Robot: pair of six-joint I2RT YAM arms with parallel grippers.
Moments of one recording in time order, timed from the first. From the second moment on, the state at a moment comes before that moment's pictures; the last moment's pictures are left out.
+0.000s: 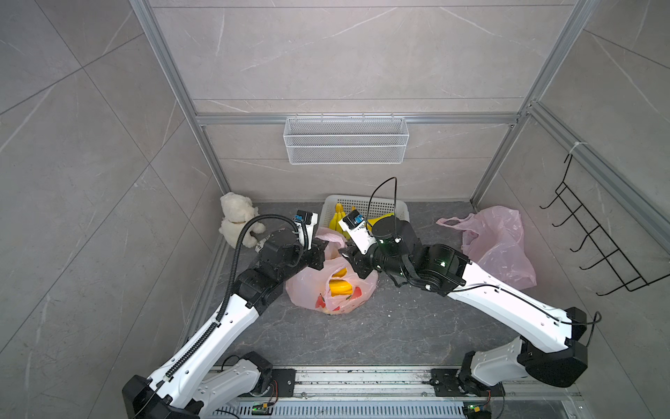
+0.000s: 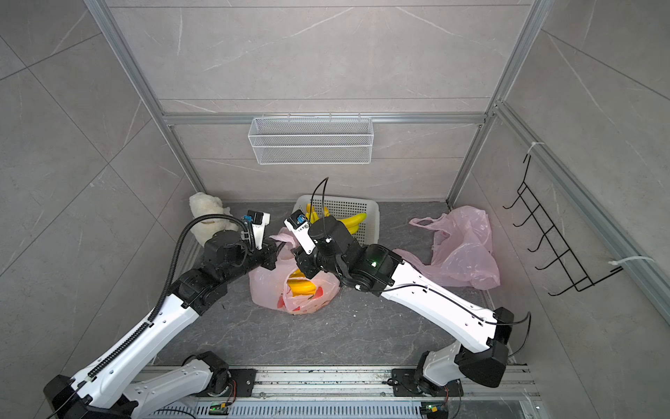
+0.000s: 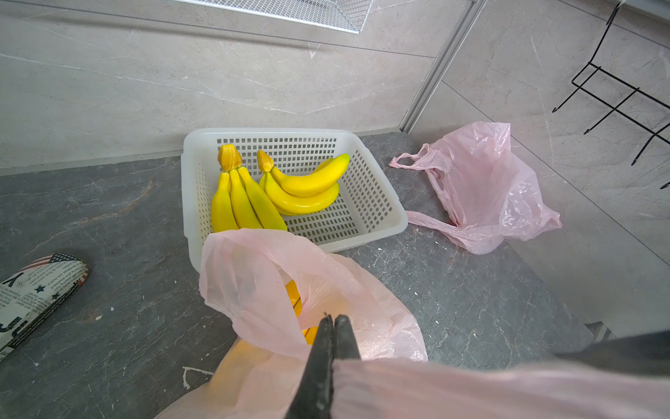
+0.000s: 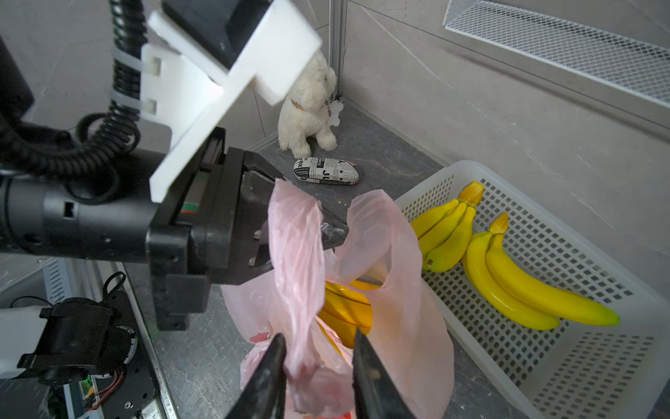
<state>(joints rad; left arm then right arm) -0.58 1.02 1.01 -0.34 0.10 -0.26 1.01 1.45 1.61 -0.66 0.13 0.07</state>
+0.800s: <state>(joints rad) -0.58 1.03 1.00 -0.36 0.09 -0.26 1.01 1.40 1.55 -0.64 0.12 0.05</state>
